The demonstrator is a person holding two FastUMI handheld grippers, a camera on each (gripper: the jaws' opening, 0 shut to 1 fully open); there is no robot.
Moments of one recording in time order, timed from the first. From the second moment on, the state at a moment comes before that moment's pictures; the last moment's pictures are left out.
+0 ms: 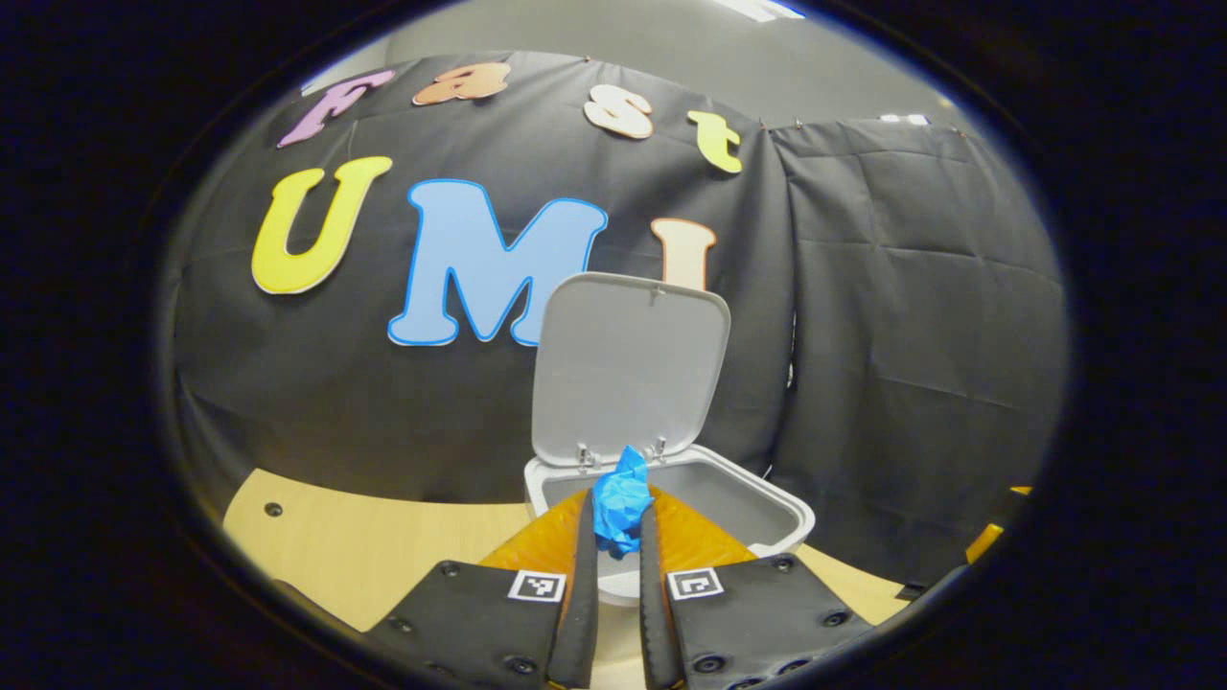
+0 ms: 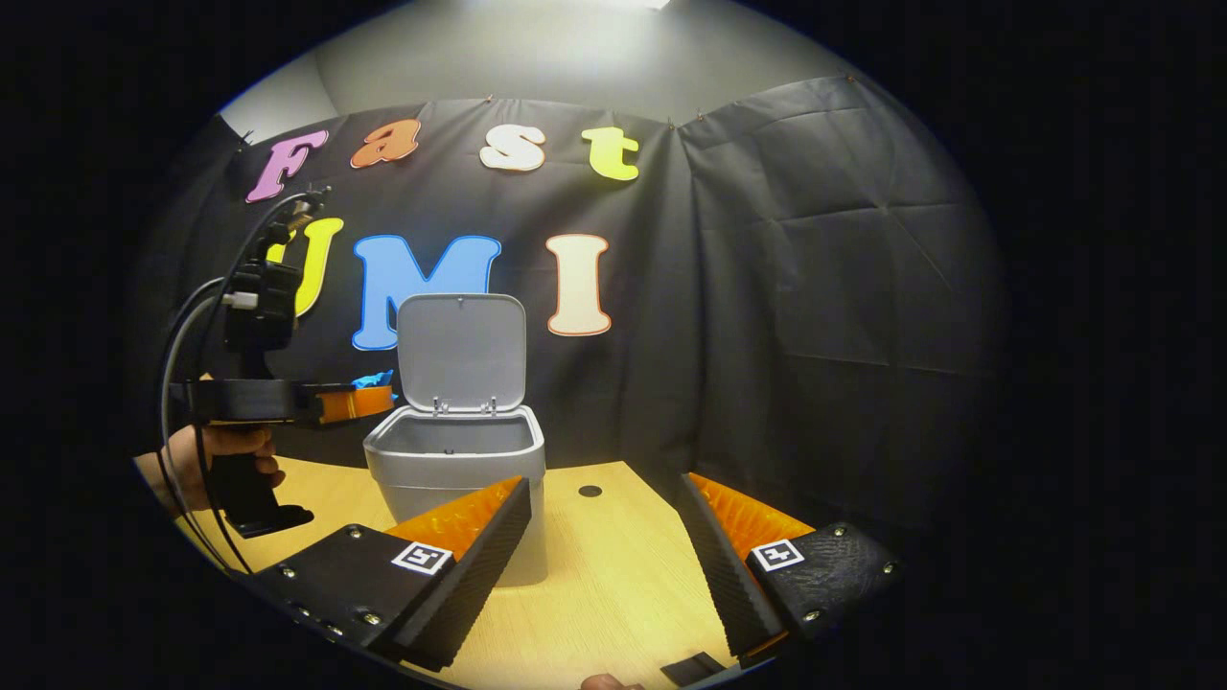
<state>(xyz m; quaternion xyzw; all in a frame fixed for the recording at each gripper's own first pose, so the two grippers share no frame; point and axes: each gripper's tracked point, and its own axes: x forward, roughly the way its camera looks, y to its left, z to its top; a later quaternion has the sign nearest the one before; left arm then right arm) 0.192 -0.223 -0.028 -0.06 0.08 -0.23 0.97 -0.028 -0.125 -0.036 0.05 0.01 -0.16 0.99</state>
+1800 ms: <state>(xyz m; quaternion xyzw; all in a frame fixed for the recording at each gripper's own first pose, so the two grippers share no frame) 0.104 -0.088 -0.011 -0.04 0.03 -0.15 0.99 0.014 0.019 -0.076 0.04 0.07 0.04 1.00</state>
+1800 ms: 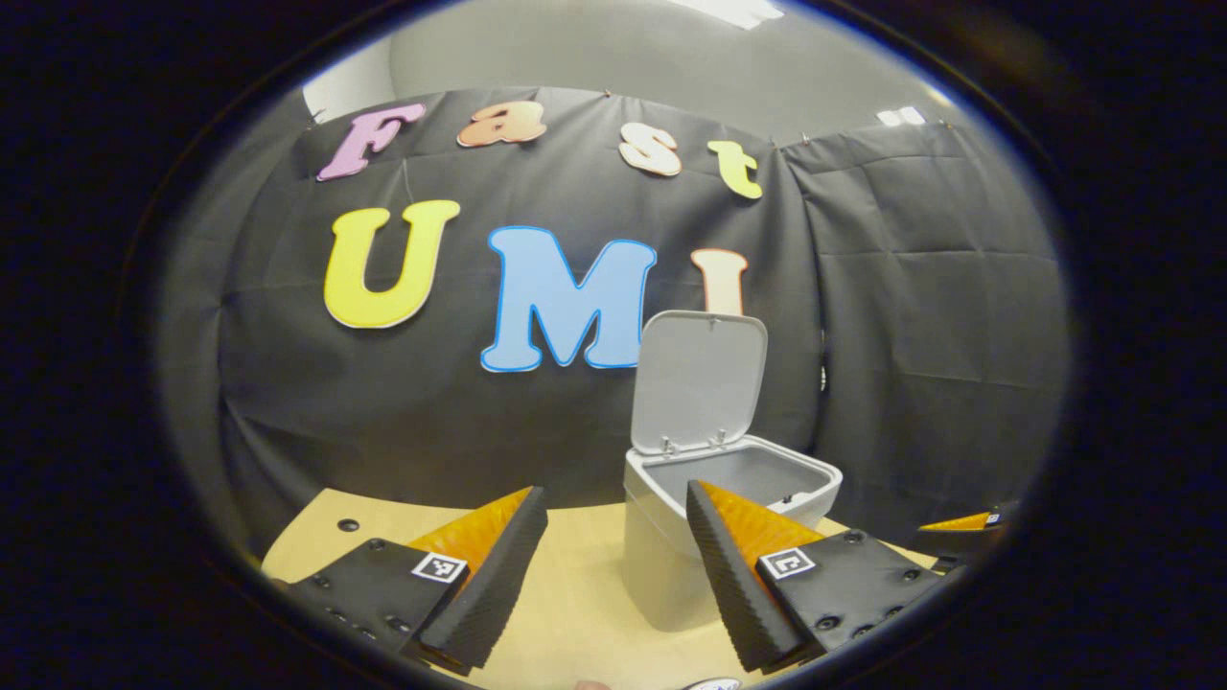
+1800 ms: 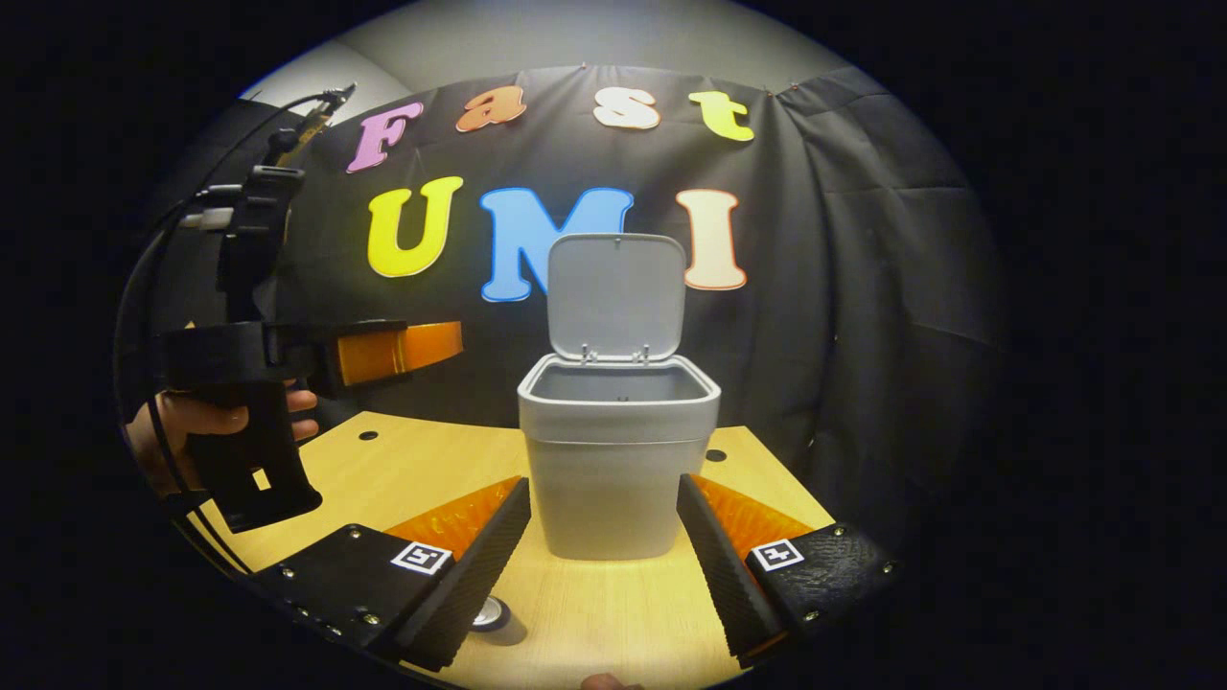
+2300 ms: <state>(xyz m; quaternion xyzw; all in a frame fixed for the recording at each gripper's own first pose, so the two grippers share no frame) 0.052 0.005 -0.030 -0.06 0.03 -0.05 1.00 0.023 0.079 -0.124 0.02 0.13 0.13 0.98</state>
